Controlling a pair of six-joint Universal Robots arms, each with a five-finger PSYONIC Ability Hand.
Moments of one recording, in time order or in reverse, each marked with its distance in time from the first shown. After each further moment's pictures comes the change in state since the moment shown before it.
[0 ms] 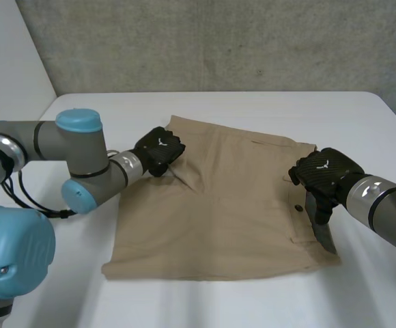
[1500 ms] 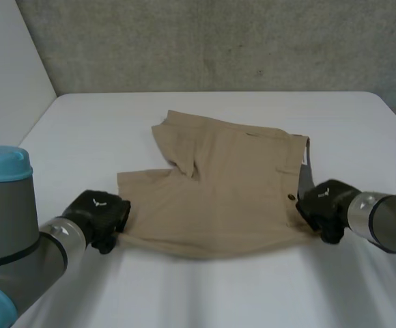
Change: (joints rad) left arm -0.021 0.849 -1.096 -0.045 -0.428 -0.297; right arm 0.003 0.094 -0.074 0.268 0.071 -0.076; left_hand -0.016 0.049 0.054 0.050 0.025; right_hand 0.528 0.688 0.707 0.716 0.687
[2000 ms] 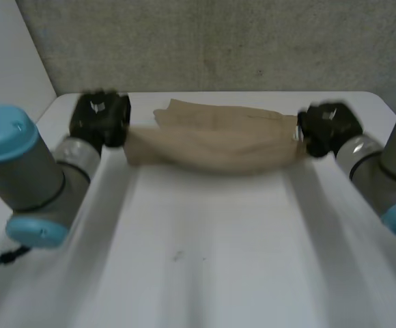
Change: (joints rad) left arm 0.008 -0.152 0.246 0.522 -0.003 -0.173; right arm 0.015 0.067 -0.121 -0.550 0.015 0.363; left_hand 0.000 0.000 0.000 0.000 0.000; right_hand 0.000 0.000 0.000 0.000 0.000
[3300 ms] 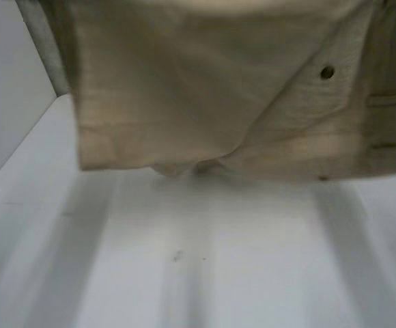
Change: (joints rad) left arm -0.105 0.528 0.320 -0.436 -0.137 -0.024; right arm -0.137 -0.595 -0.307 0.354 -0.200 0.125; left_hand 0.000 -0.001 0.000 0.000 0.000; right_hand -0.006 0.000 -0.005 0.000 -0.002
